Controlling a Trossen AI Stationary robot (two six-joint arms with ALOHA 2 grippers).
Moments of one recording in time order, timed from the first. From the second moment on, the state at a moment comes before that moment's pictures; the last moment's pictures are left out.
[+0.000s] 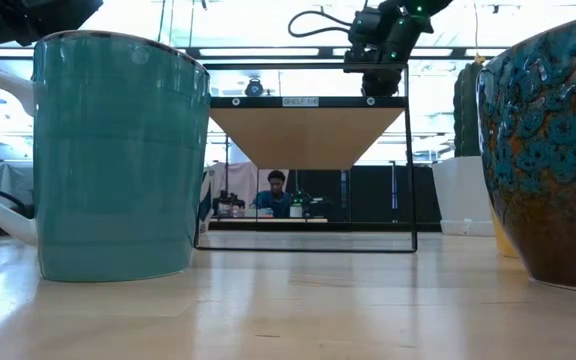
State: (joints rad) left arm -0.62 0.01 0.01 0.59 -0.76 0.42; right arm -0.66 1.66 1.63 -0.98 -0.09 -0.52
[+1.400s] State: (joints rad) left arm -0.62 0.01 0.01 0.59 -0.77 0.42; right arm -0.69 1.66 1.63 -0.87 0.05 -0.51
